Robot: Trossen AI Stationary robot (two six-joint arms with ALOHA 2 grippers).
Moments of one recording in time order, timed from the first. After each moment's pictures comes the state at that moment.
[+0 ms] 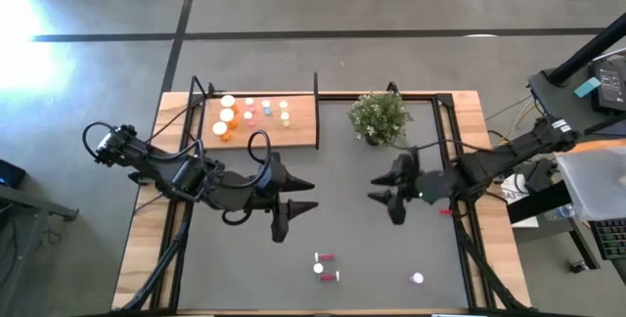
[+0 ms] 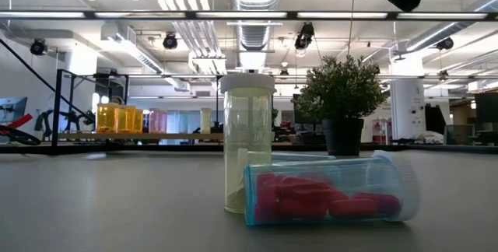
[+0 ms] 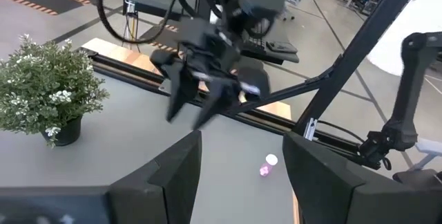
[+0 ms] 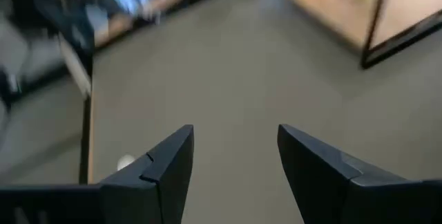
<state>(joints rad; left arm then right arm) -0.44 1.44 1.60 -0.45 -0.51 -0.49 0.41 1.08 0.91 -0.42 0.41 0.68</state>
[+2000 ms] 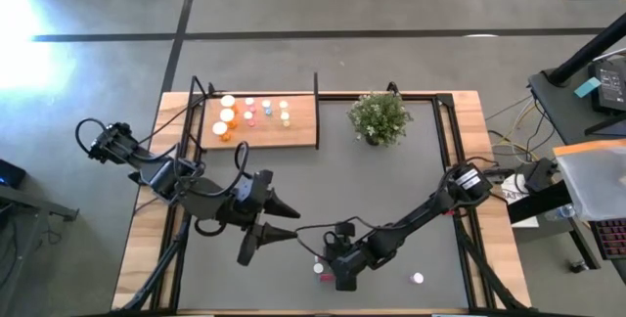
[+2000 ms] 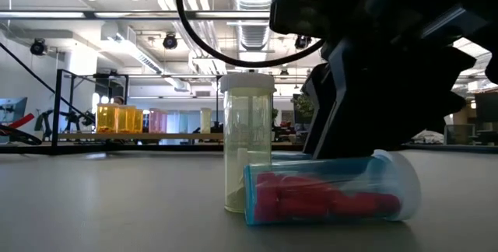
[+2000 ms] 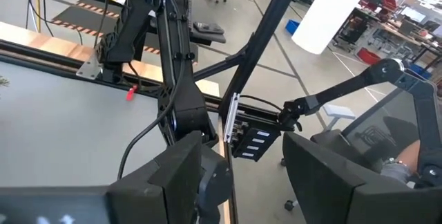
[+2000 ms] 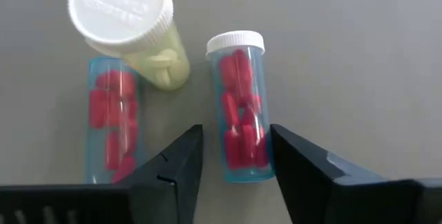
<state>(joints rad) -0.54 1.38 1.59 -0.46 -0.33 -0.52 0.54 2.07 1.30 -0.28 0.24 0.50</state>
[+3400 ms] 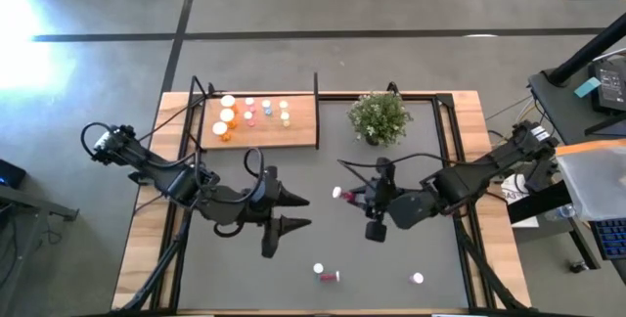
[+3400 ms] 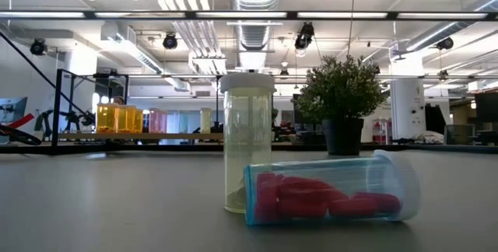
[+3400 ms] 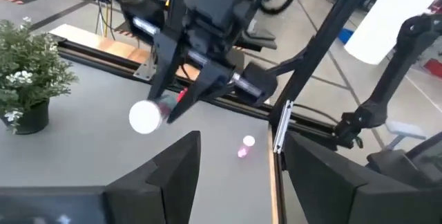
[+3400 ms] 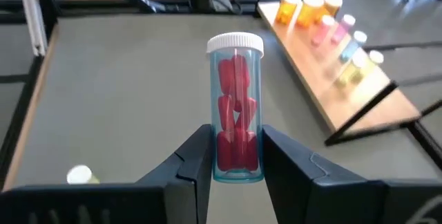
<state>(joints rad) -0.51 1.41 1.51 -0.40 -0.49 -0.52 0.48 1.40 1.30 -0.59 0.58 0.34</state>
